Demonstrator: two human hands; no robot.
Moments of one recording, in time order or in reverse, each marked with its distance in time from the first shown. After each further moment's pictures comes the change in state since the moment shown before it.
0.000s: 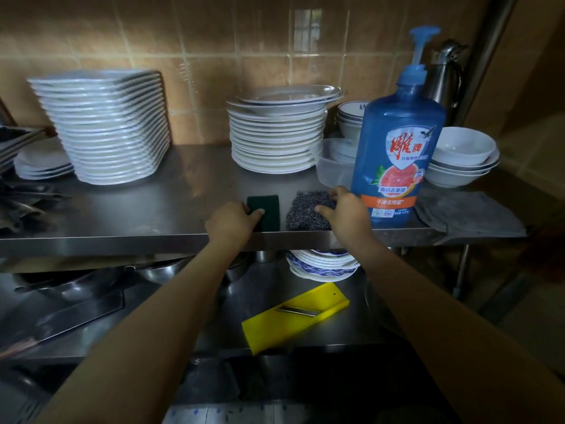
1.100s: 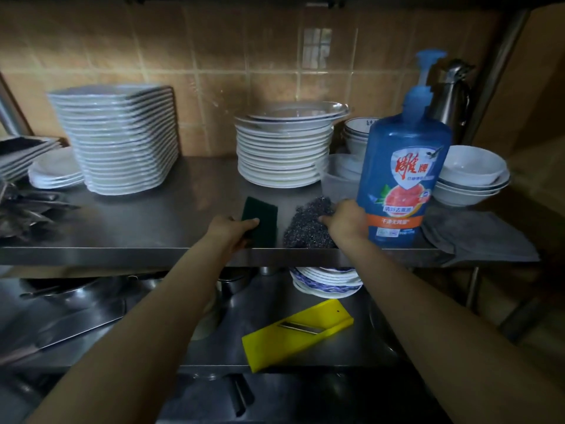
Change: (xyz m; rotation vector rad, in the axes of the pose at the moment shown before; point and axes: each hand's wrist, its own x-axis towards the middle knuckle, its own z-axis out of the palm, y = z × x) left_hand 0.018 -0.006 -0.005 -1.094 -0.212 -0.338; right_hand 0.031 -0.009 0.007 -0.011 -0.042 0.224
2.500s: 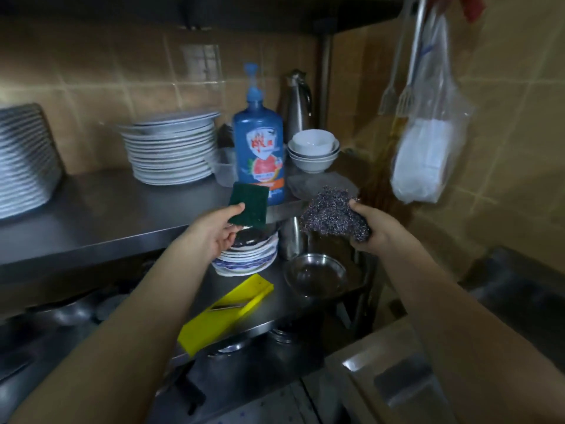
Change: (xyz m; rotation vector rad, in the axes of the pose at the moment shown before) left_hand -0.172 -0.013 0.103 0.081 -0.374 -0.074; right_hand -0.161 0.158 -0.192 1.220 0.007 0.612
